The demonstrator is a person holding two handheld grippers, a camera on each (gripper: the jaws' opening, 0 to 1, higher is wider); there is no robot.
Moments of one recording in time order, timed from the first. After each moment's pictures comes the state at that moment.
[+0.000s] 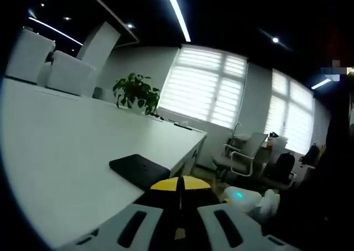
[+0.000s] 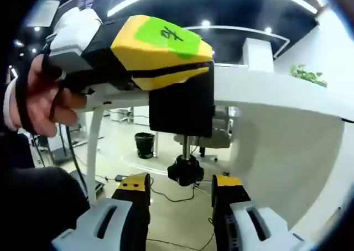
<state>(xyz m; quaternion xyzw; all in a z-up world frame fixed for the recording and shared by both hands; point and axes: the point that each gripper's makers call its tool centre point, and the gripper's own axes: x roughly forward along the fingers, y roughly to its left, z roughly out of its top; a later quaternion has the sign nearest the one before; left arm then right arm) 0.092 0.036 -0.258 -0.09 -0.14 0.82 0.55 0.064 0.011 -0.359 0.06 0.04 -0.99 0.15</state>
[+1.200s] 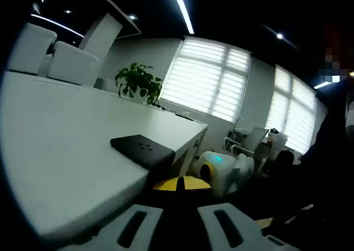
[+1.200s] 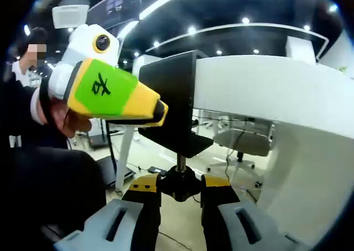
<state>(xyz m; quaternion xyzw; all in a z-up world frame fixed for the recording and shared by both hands) 0.095 0.039 -0.281 -0.12 -0.13 0.82 0.55 0.043 0.002 -0.362 0.06 0.09 -0.91 0.40</state>
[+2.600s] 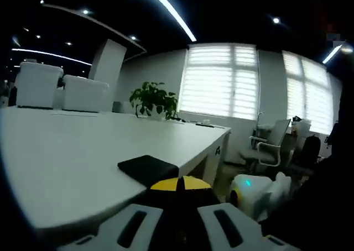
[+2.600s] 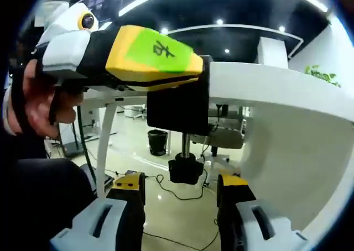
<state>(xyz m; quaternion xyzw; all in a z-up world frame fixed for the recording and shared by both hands) 0.087 0.032 -0.265 -0.05 -0.06 0.88 0.47 0.061 0.001 -0.367 0.07 0.05 -0.97 0.23</state>
